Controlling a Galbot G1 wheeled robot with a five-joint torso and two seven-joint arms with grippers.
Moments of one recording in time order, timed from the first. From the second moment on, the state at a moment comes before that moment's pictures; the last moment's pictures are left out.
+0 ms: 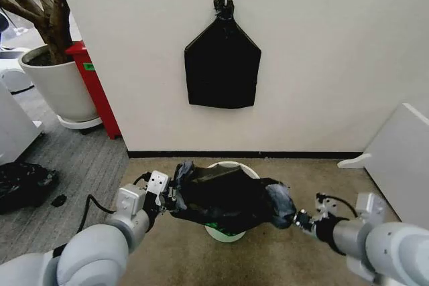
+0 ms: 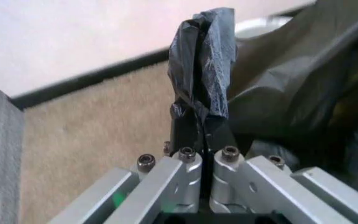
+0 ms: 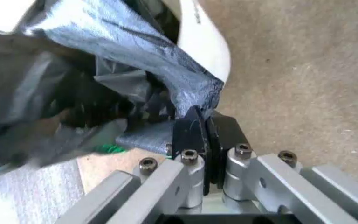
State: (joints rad) left arm 0.97 -0.46 0.24 -2.38 -1.11 0.41 -0.75; right arm -1.52 0.92 0.58 2.50 1.98 -0.59 1.15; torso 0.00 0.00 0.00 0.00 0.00
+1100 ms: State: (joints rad) left arm 0.93 -0.62 0.48 -2.05 -0.84 0.30 -0.64; right arm -1.47 1.02 0.46 2.14 1.59 -0.62 0.86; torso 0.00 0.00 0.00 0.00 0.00
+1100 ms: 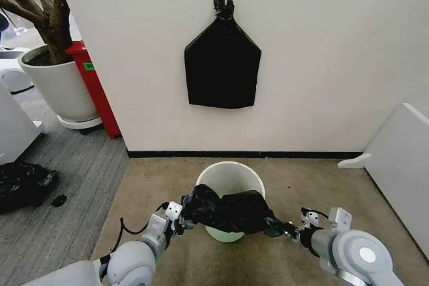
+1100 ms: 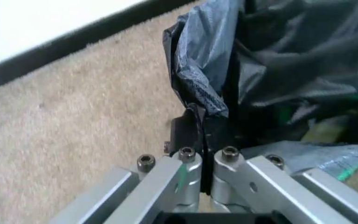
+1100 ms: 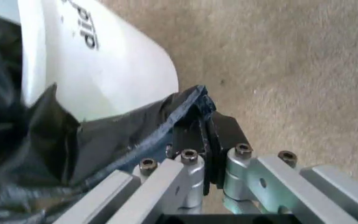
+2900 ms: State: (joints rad) left arm 0.99 -0.46 0.18 -2.37 -0.84 0.28 -0.64; right arm -1.48 0.95 0.54 2.47 1.64 -0.52 0.94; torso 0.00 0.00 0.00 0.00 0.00
